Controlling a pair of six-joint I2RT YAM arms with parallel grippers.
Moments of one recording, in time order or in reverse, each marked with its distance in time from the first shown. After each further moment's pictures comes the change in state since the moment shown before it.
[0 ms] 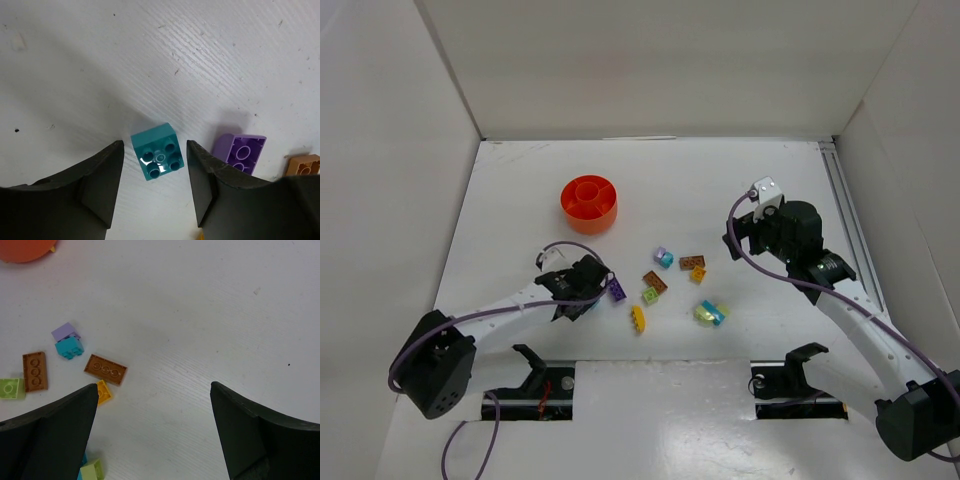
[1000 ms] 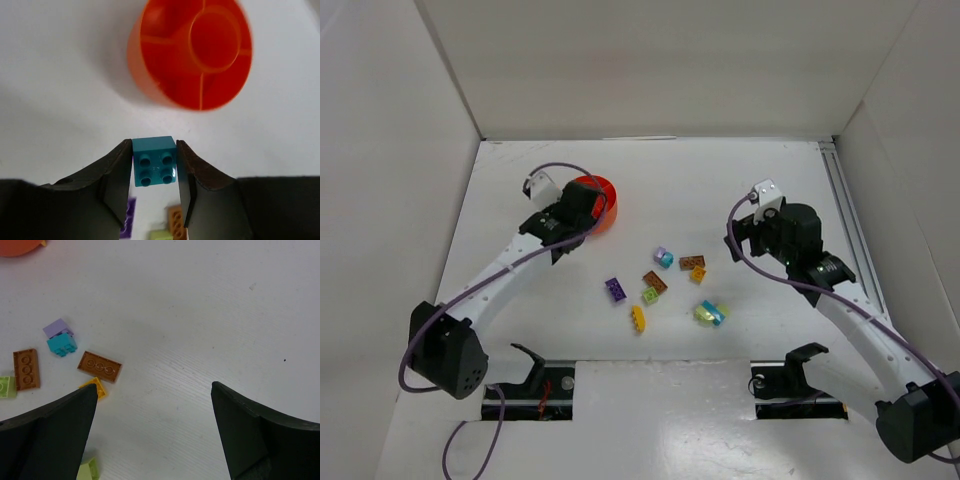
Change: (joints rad) left arm 0.153 0.115 0.465 -0.073 -0.121 0.240; right arm -0.002 -0.004 -0.019 0.007 0.021 -0.012
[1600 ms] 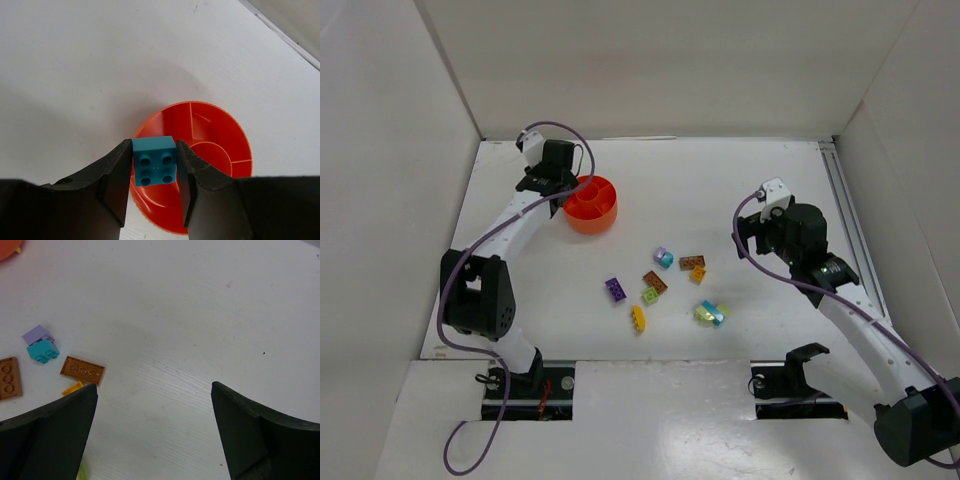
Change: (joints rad) left arm 0.308 0.313 0.286 0.250 0.063 0.423; right arm -0.032 -0.027 -0.008 0.003 0.052 -0.007
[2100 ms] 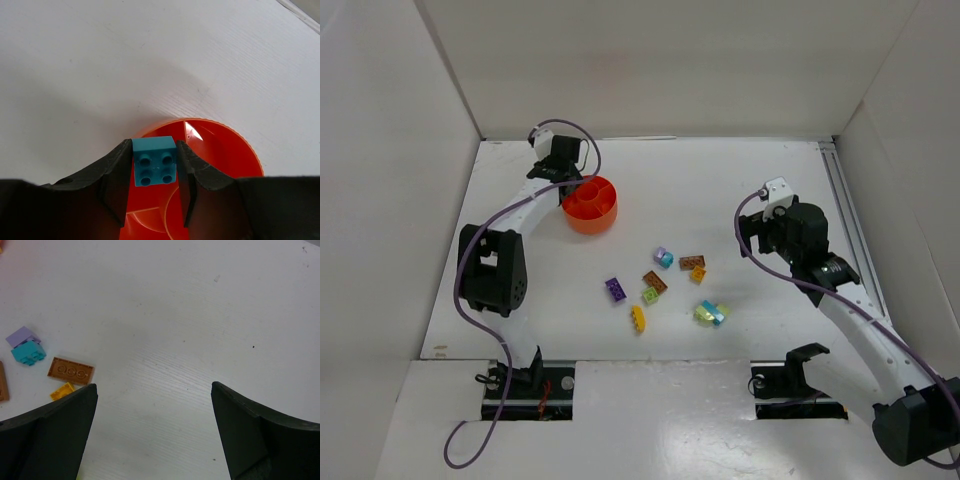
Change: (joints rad) left arm 0.013 0.212 0.127 0.024 0.055 0.074; right arm -0.020 0.004 0.000 -0.004 0.027 -0.004
